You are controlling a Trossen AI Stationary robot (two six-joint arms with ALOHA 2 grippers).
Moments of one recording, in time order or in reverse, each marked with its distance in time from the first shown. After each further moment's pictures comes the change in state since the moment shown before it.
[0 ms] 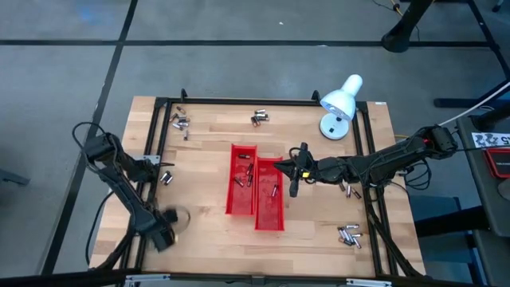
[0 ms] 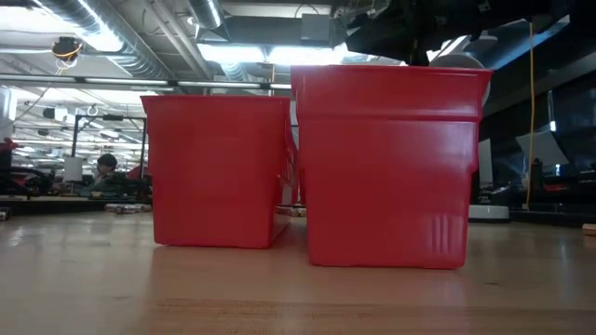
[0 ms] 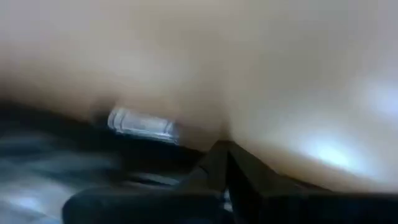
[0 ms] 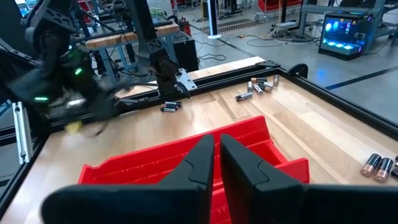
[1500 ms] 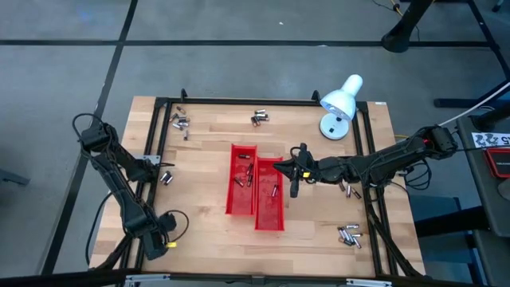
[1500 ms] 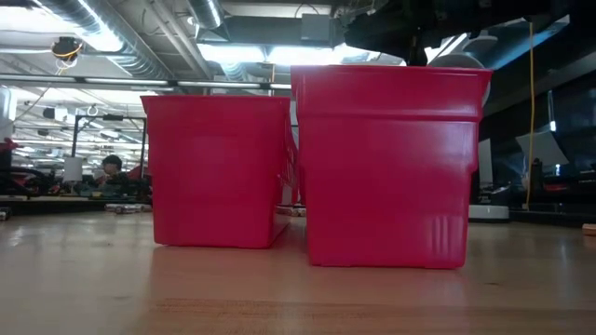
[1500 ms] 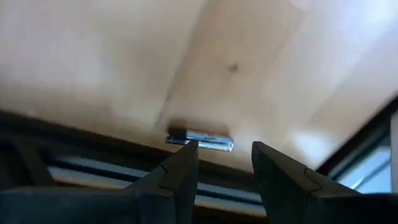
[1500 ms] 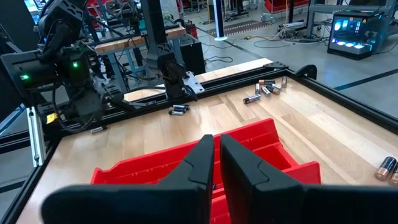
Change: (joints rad) left arm -0.041 -0.120 0.024 0.323 0.044 -0.168; right arm 0.000 0.000 0.000 0.019 -0.026 0.013
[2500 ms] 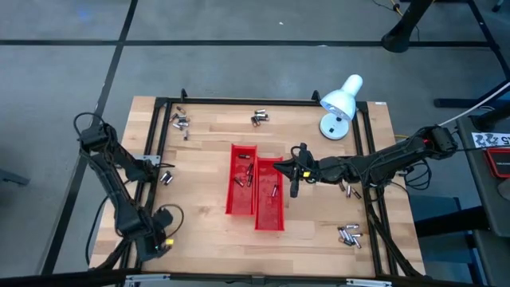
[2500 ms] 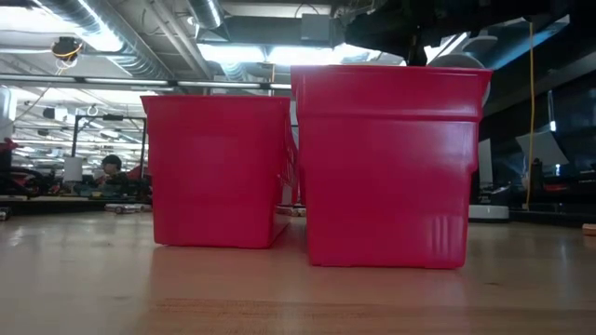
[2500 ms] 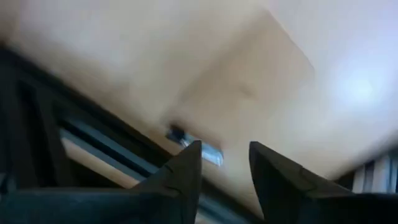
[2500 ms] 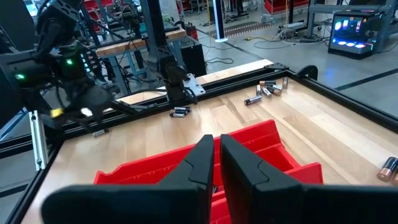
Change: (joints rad) left arm -0.070 -0.002 0.038 -0.096 -0.126 -0.503; right arm 0.000 0.000 0.000 0.007 0.000 0.010
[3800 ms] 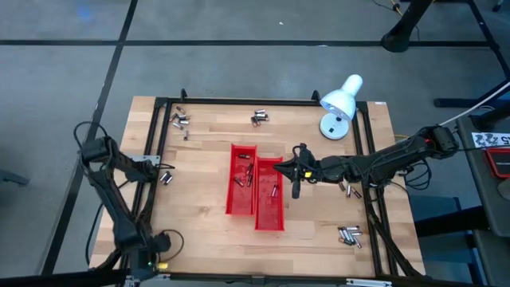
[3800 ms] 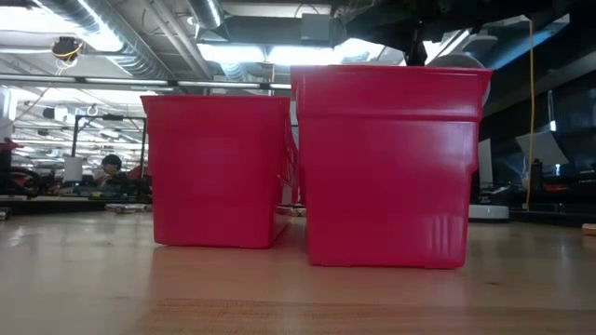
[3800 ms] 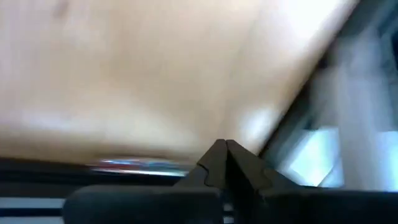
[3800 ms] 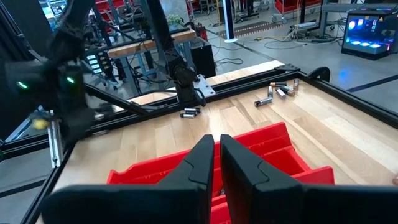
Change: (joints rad) left arm -0.094 0.112 0.042 0.319 0.002 0.347; right arm 0.000 -0.017 -0.001 0.001 -0.042 0.000
